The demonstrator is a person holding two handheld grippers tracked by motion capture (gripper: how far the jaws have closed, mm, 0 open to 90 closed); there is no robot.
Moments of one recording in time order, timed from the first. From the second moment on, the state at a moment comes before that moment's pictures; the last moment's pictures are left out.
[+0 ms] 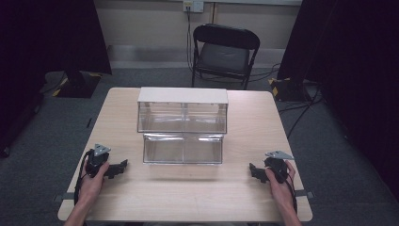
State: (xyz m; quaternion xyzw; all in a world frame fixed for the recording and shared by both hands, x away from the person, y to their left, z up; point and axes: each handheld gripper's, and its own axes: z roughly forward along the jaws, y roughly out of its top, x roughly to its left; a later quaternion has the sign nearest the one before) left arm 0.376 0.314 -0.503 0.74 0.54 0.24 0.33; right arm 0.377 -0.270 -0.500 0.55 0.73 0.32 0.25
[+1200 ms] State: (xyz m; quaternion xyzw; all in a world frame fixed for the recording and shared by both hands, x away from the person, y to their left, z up) left arm 0.376 0.314 -0.503 0.74 0.54 0.24 0.33; right arm 0.359 -0.223 -0.460 0.47 0.76 0.39 0.21
